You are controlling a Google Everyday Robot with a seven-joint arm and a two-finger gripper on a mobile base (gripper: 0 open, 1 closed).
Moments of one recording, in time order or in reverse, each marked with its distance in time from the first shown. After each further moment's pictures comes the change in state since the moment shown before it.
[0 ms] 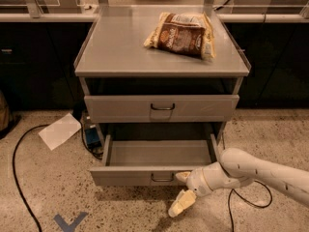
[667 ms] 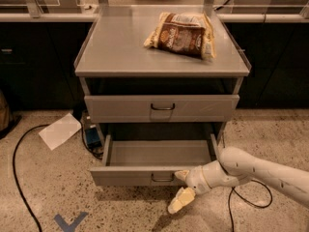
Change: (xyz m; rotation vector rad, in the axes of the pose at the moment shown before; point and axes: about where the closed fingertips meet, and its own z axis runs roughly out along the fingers) arm -0.001 -0.014 0.004 -0.010 -0.025 0.007
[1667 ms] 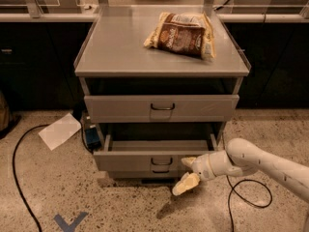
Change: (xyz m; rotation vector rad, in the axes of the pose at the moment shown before) arm -0.022 -0.051 -0.030 0.080 -0.079 0.014
